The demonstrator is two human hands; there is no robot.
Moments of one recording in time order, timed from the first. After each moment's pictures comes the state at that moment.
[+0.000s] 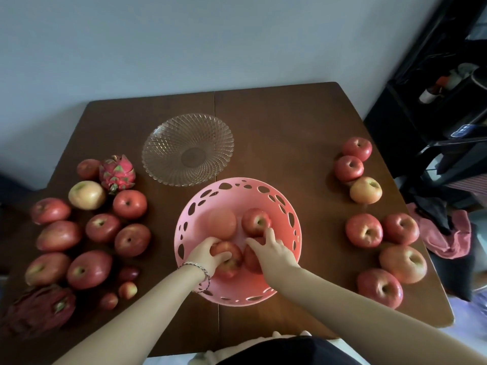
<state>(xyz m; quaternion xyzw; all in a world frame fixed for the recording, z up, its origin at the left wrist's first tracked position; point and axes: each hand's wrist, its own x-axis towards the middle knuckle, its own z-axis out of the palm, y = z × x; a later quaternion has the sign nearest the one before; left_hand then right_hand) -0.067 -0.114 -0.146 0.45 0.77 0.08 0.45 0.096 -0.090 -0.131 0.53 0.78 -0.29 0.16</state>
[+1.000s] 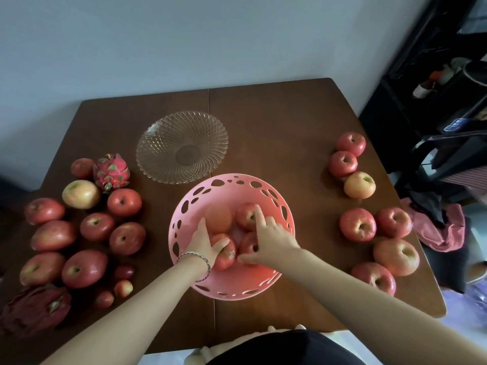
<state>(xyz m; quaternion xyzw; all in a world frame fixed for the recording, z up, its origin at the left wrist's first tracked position) -0.055 -0.103 -0.139 0.45 0.79 0.11 0.41 0.104 -0.073 -0.115 0.57 0.75 -0.34 0.08</state>
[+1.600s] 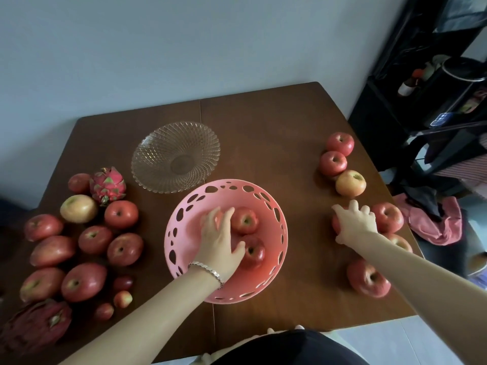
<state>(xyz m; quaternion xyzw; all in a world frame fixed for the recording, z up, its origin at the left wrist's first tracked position) -0.015 -0.111 -0.093 0.62 0.71 0.14 0.30 0.254 -0.029 -0.141 0.71 0.66 -0.12 0.20</state>
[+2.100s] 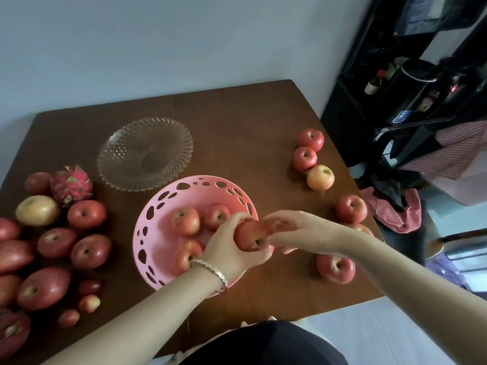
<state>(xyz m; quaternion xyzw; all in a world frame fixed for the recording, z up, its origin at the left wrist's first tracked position) 0.046 -0.120 -0.060 0.57 0.63 0.27 0.45 0.215 -0.076 -0.034 0.53 0.62 -0.57 0.00</state>
